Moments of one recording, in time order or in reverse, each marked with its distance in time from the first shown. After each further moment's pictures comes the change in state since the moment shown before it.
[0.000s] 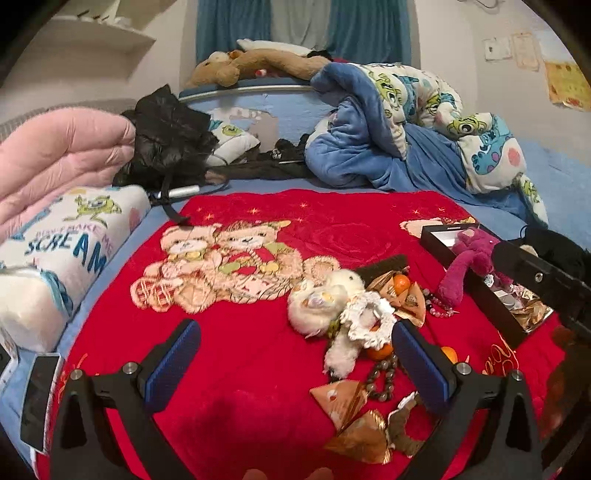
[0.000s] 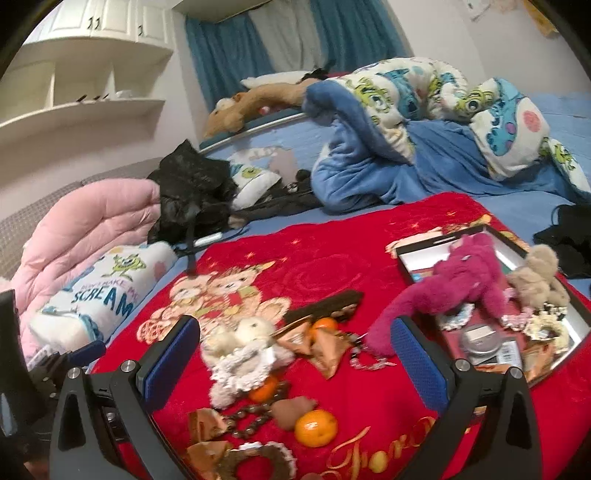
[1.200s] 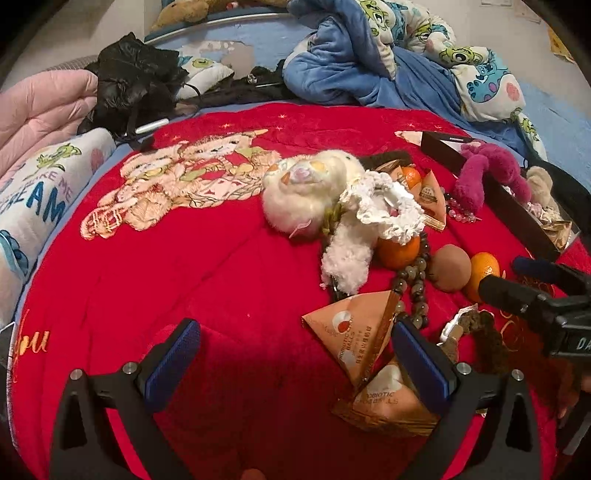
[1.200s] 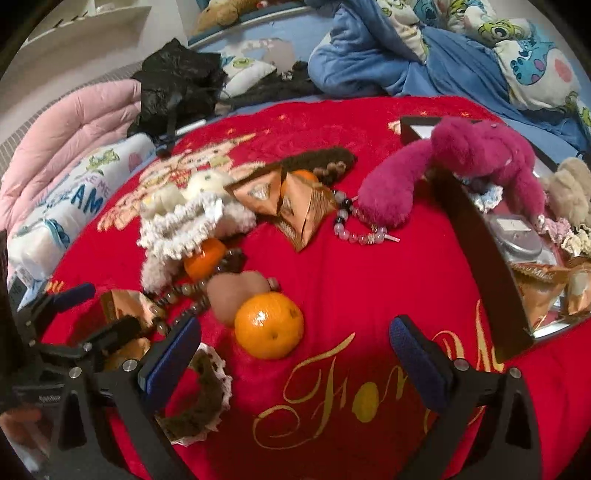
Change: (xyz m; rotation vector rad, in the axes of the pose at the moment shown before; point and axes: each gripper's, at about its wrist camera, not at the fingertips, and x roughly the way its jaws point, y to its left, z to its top) left arm 0.079 -0.012 -0.057 0.072 0.266 -0.065; right arm 0.067 -0.034 -0.075 -0.055 0.418 -0.030
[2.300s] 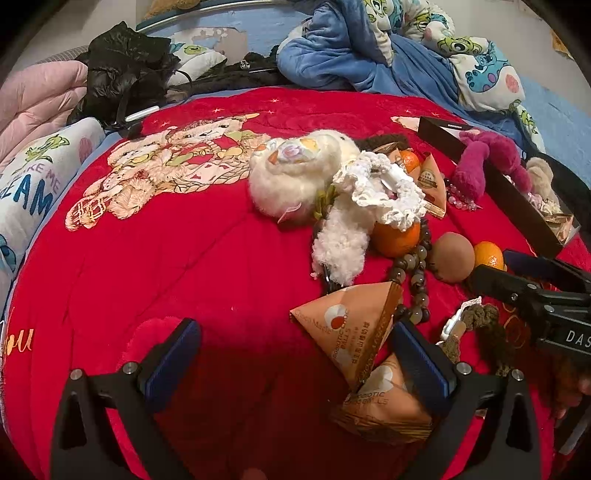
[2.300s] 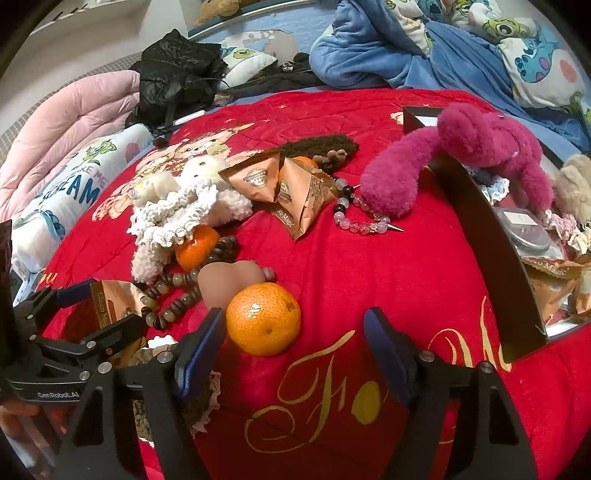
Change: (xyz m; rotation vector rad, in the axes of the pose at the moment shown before) left arm 0.014 -0.003 0.000 0.006 0.058 -0.026; right arm 0.006 -0.003 -0.002 -0.011 0.023 -0.009
